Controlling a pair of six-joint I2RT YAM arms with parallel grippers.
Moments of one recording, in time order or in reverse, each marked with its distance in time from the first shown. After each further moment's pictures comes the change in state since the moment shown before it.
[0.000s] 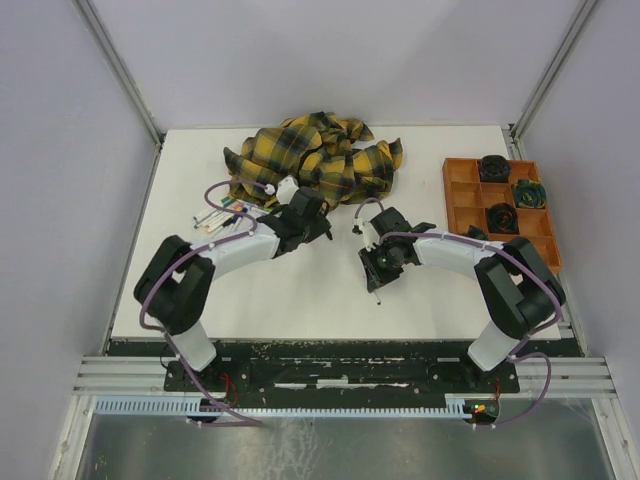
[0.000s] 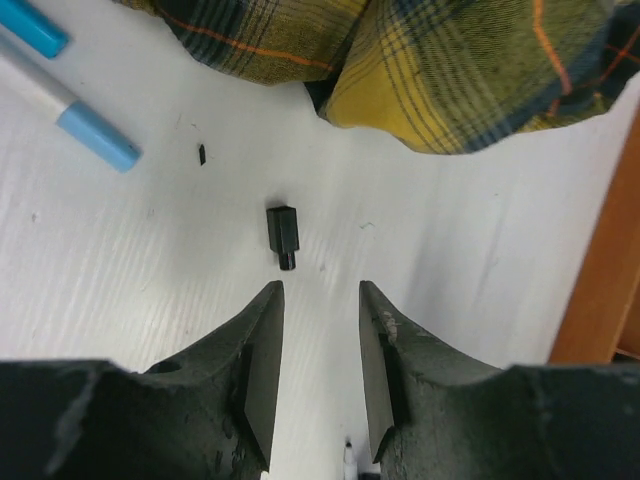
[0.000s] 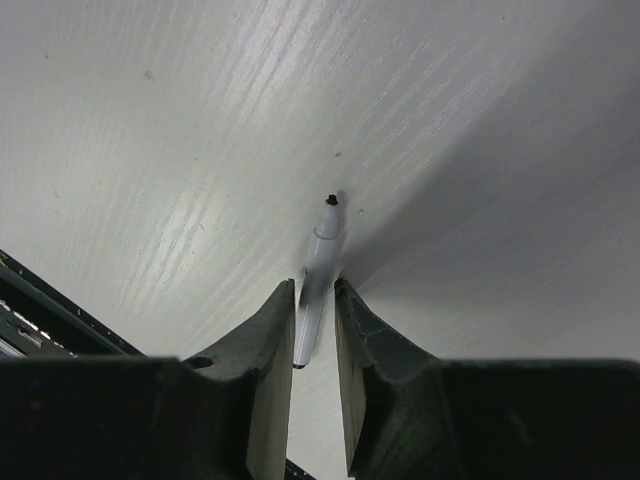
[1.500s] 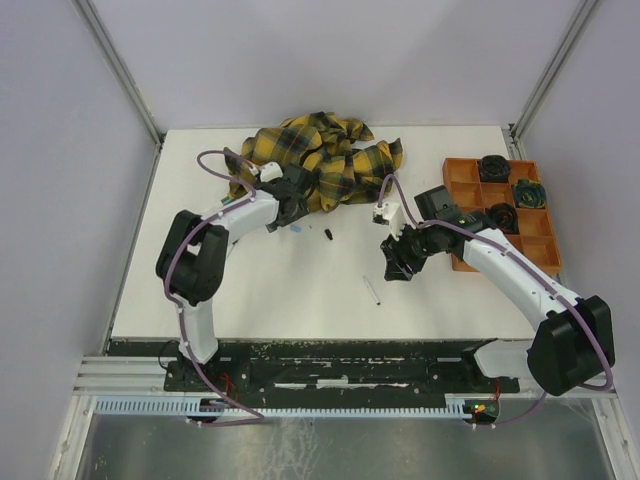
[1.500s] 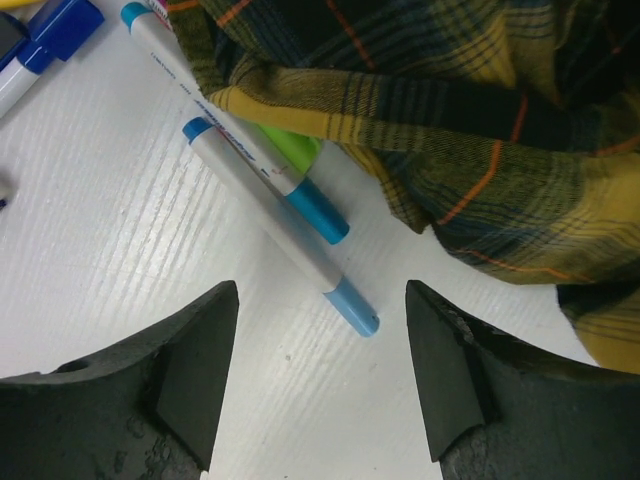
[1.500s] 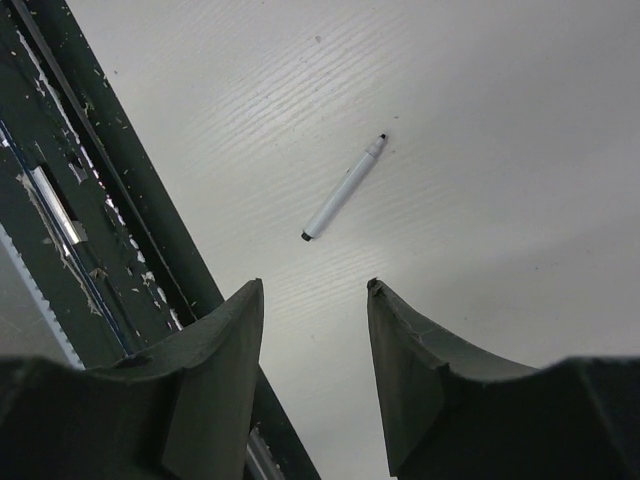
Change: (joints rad) left arm 0.167 0.161 0.260 -0.366 -0.161 0.174; right arm -0.172 -0.351 0.089 -0.321 -0.281 -0.523
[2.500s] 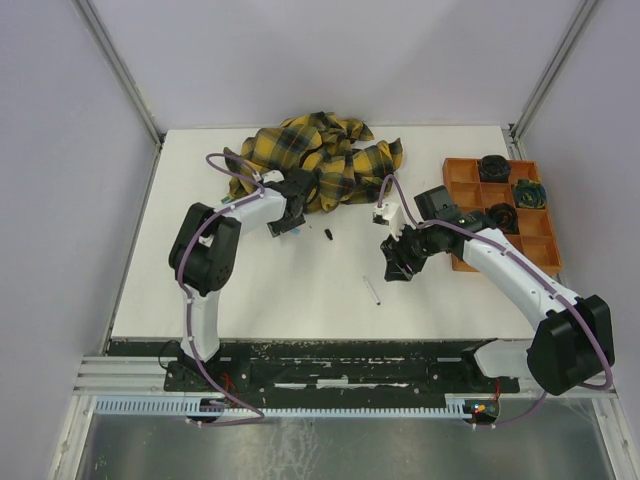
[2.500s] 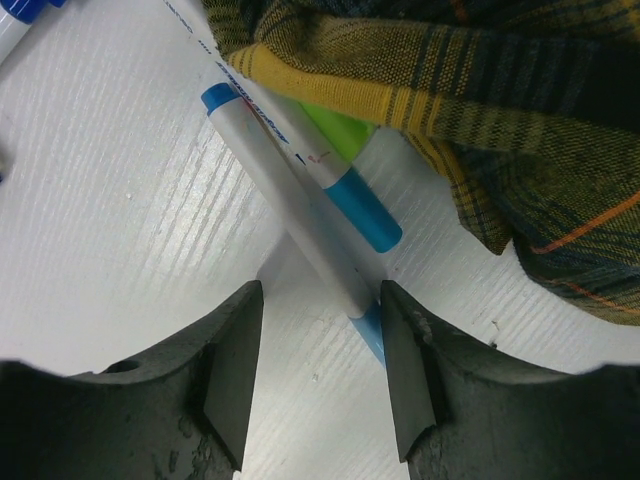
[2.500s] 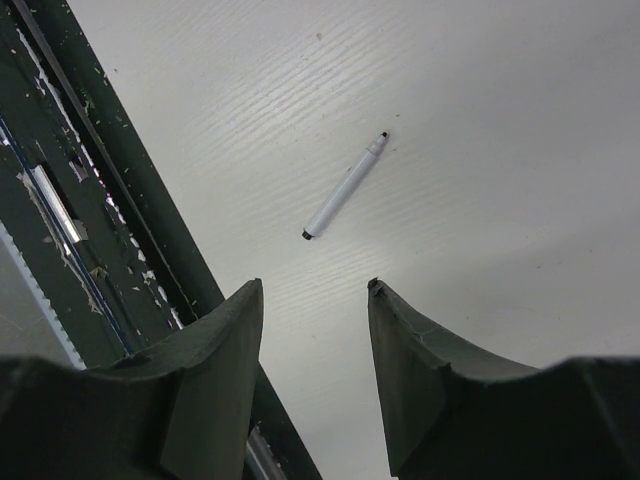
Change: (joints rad) left arm 0.001 0.133 0.083 -0.140 -0.022 -0.041; right arm -0.001 0.003 0.000 -0.003 0.000 -0.002
